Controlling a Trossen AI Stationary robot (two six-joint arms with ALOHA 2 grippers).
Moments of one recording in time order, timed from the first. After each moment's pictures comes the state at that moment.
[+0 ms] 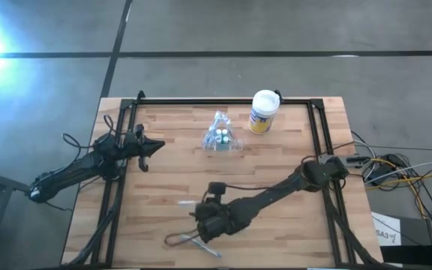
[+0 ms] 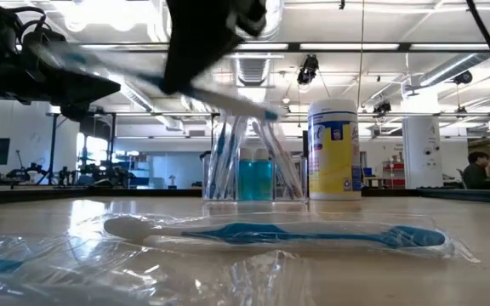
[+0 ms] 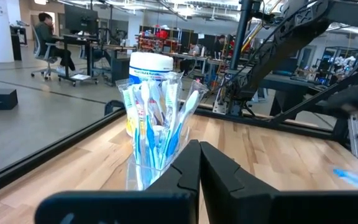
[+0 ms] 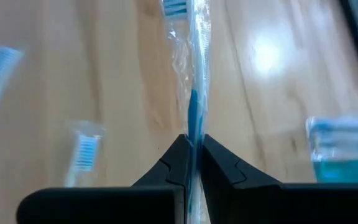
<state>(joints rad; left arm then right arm) 0.42 0.06 0.01 0.03 0.20 -0.13 0.45 2.33 2.09 -0.91 0.62 0.37</state>
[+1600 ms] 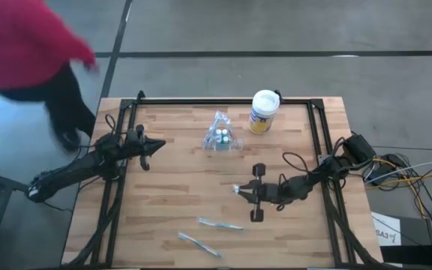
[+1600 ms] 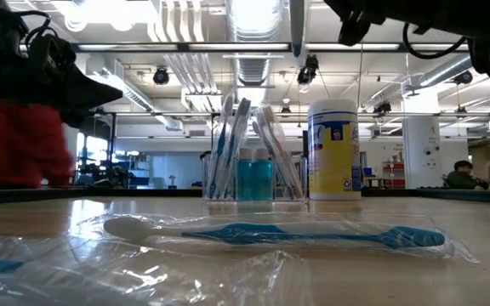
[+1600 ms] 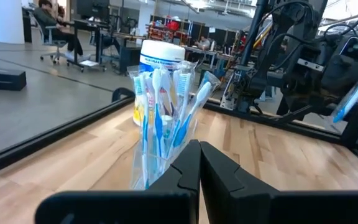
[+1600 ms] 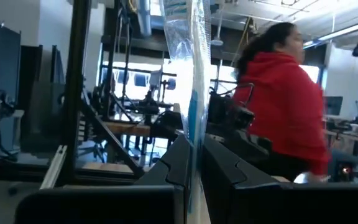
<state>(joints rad) 0.42 0.09 0.01 0.04 0.16 -0.19 0.46 1.78 0.57 1.57 0.50 -0.27</state>
